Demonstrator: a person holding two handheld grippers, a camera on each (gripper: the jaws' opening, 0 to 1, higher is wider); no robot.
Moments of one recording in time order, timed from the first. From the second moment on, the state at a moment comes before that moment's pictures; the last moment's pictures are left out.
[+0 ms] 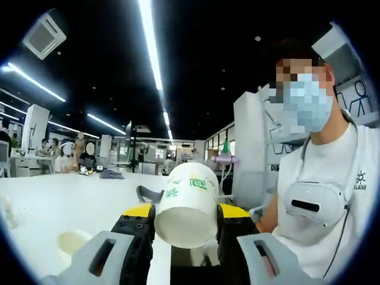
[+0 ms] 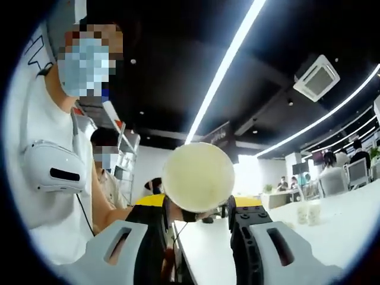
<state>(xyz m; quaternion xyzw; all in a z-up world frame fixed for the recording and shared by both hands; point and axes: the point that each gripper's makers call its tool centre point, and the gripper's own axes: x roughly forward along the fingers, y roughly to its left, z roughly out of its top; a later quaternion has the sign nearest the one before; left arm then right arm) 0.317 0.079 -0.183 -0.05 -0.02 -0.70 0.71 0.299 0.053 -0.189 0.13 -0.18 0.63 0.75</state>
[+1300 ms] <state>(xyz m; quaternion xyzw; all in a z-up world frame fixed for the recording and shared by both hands) 0.319 0.077 -0.236 0.07 0.02 -0.66 0.75 0.306 0.115 -0.183 0.01 -0.14 0.65 0.75</state>
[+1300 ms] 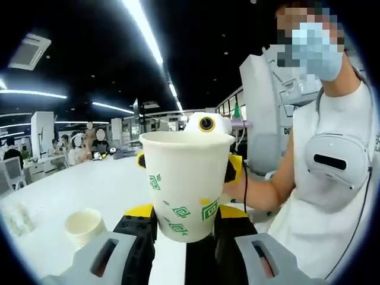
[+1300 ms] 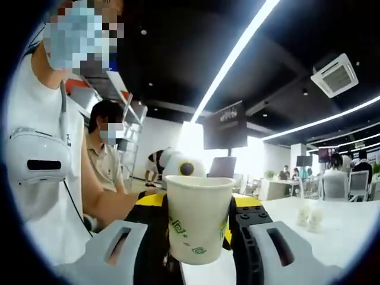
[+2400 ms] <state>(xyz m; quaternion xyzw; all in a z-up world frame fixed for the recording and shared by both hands) 0.362 0.145 -0.232 -0.06 -0.02 -0.51 0.86 0.437 0.091 -0.163 0.08 -0.13 0.56 0.81</state>
